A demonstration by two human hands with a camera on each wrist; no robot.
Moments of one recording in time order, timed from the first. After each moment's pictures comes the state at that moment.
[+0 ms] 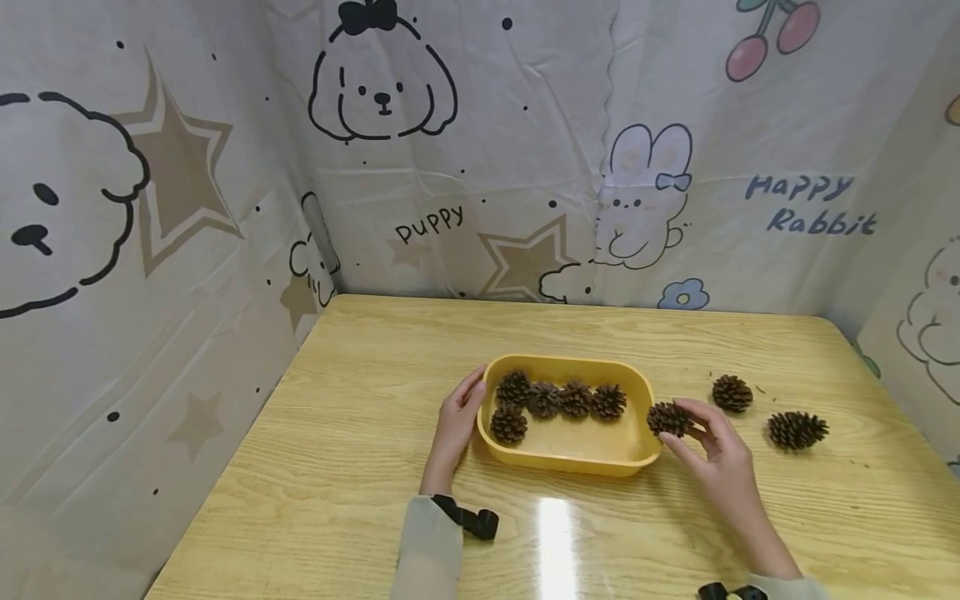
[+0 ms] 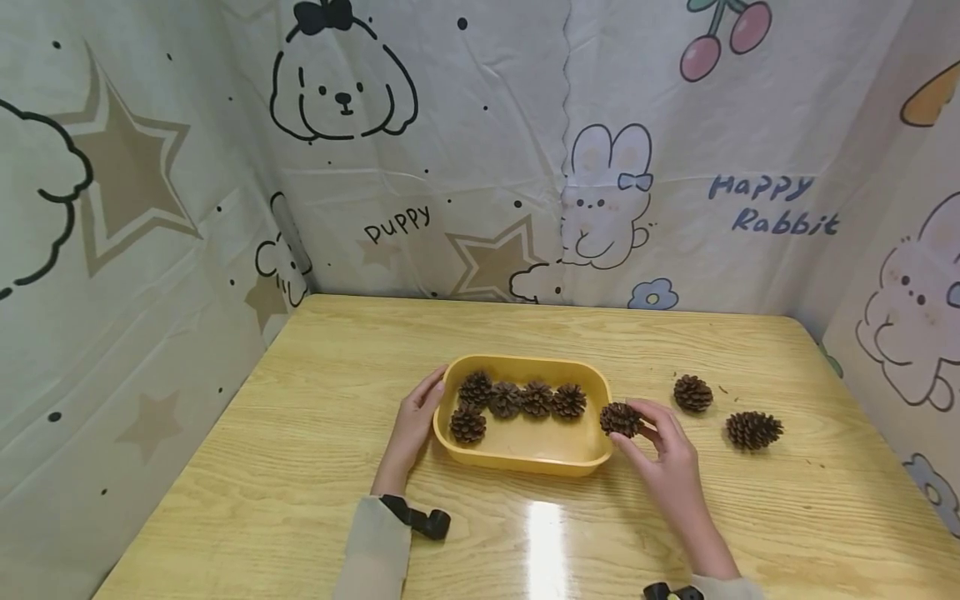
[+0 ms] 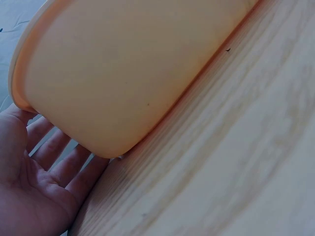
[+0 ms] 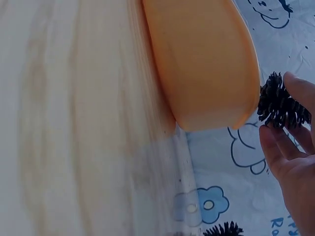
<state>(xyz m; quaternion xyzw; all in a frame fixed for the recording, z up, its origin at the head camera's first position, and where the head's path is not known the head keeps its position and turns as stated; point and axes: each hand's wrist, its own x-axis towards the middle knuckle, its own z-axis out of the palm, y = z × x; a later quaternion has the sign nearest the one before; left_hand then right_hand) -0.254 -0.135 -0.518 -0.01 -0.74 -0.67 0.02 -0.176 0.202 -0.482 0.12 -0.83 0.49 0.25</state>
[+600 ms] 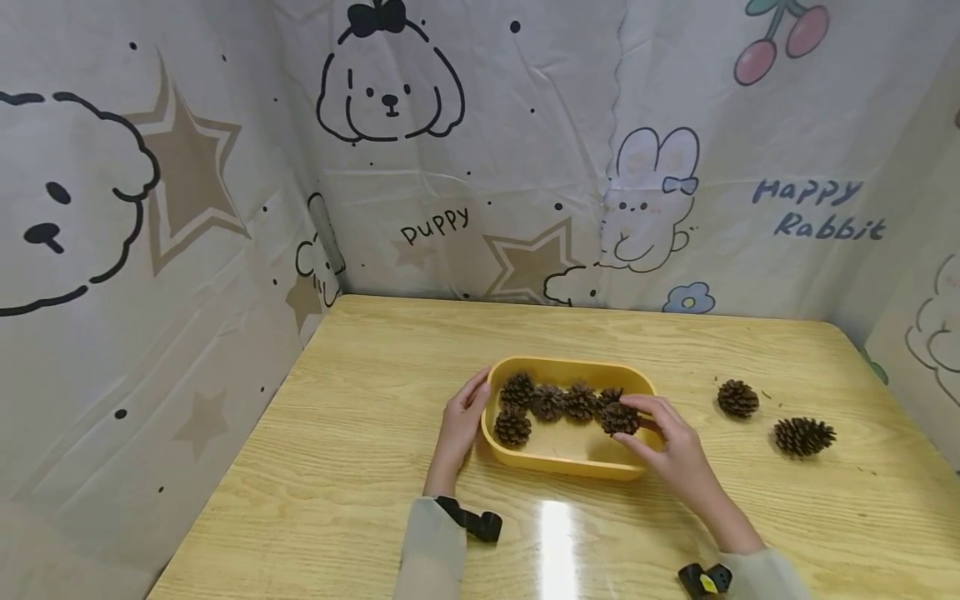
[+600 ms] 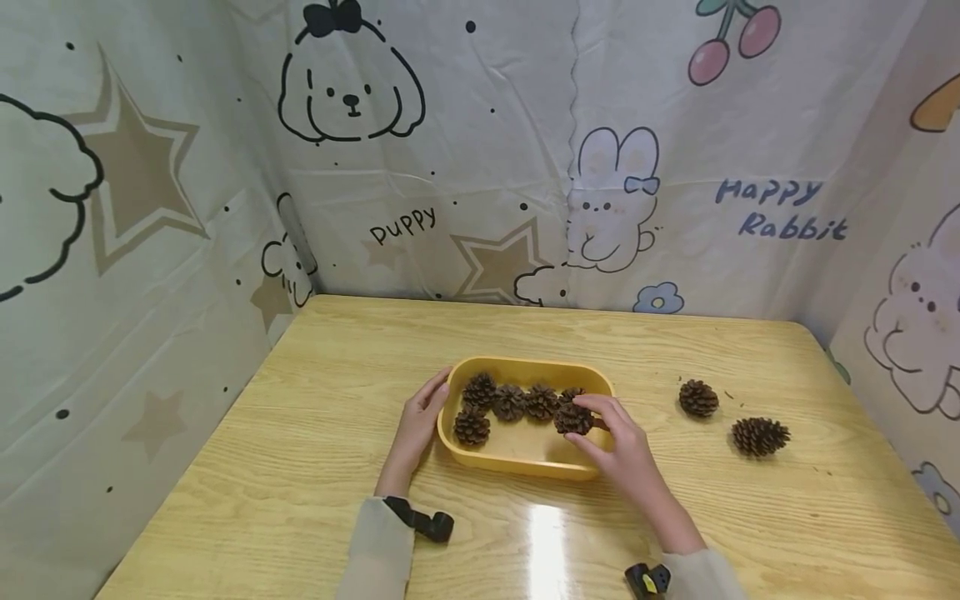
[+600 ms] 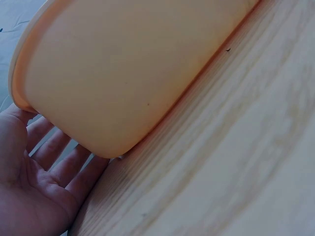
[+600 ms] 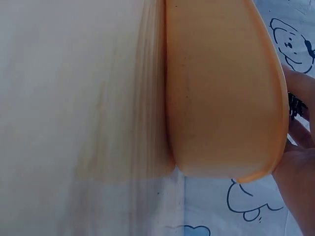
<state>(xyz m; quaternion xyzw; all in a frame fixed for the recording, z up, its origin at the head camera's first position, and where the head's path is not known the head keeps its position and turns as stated) -0.253 -0.136 -0.517 -0.01 -0.74 -0.67 0.02 -0.198 0.163 -0.477 0.25 -0.83 0.43 0.23</state>
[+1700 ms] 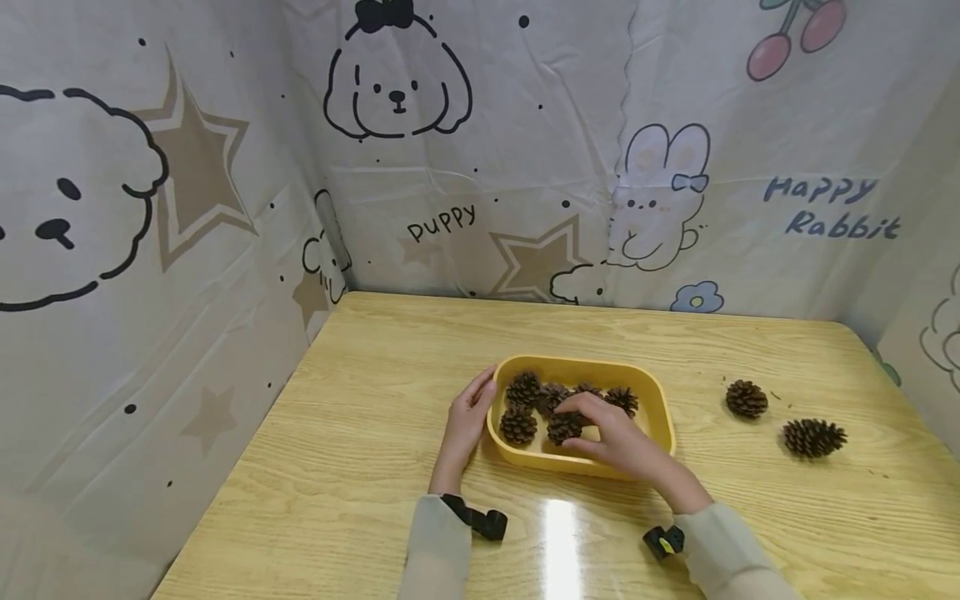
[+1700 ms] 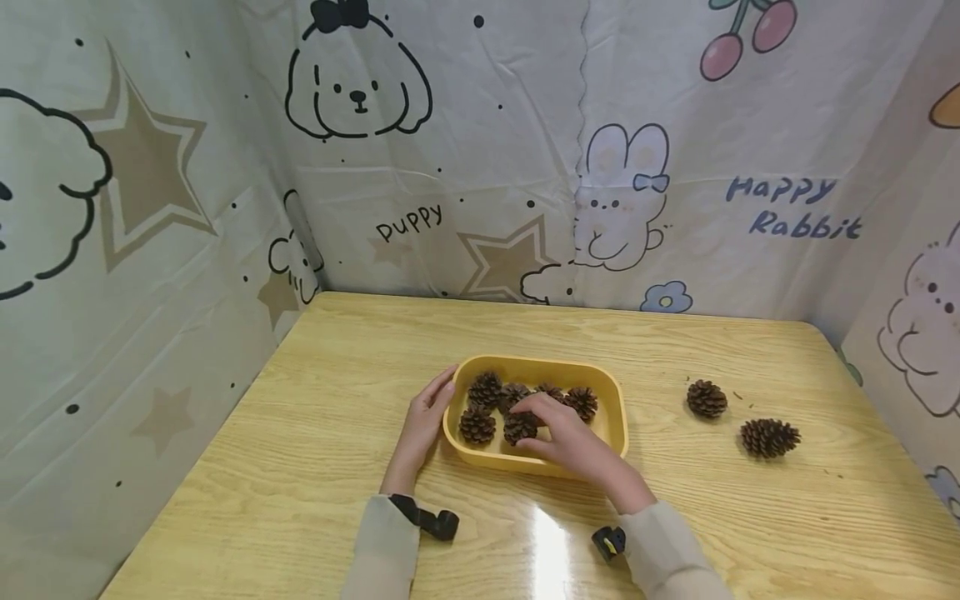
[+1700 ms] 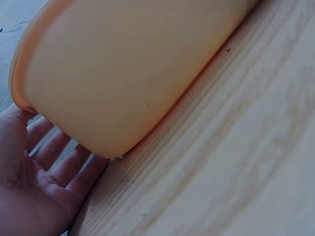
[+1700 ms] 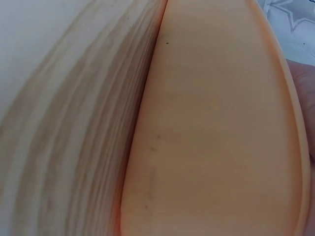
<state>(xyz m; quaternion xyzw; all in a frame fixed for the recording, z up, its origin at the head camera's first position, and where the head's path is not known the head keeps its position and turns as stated) -0.253 -0.137 -0.521 -0.03 -0.75 -0.66 0.03 -0.227 0.111 -0.469 0.37 -0.87 0.32 0.05</state>
